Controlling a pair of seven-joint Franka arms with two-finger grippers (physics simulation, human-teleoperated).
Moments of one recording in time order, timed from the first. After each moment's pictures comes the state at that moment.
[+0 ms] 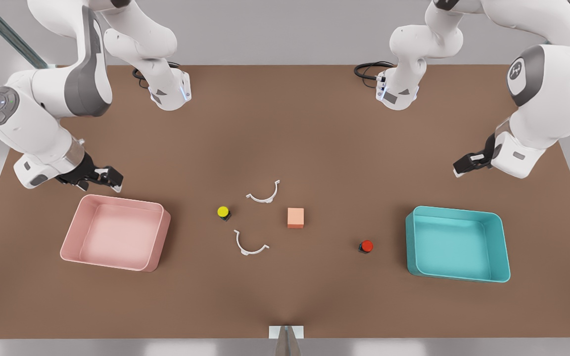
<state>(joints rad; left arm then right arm) -0.05 0.15 -0.03 -1.33 -0.01 1.47 -0.32 0.01 0.13 0.08 -1.51 0.00 1.72 0.15</state>
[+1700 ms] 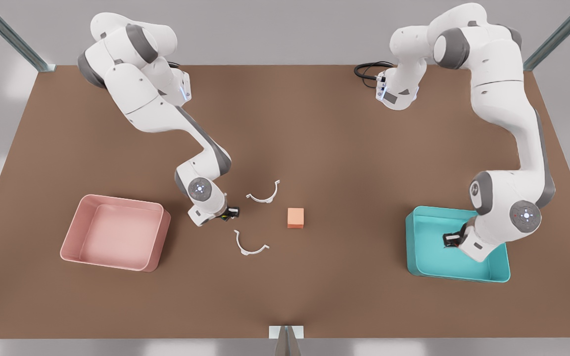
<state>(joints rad) 0.06 0.59 -0.01 -1.43 0.04 1.95 -0.05 0.14 0.68 0.35 -1.81 -0.25 2.43 0.70</state>
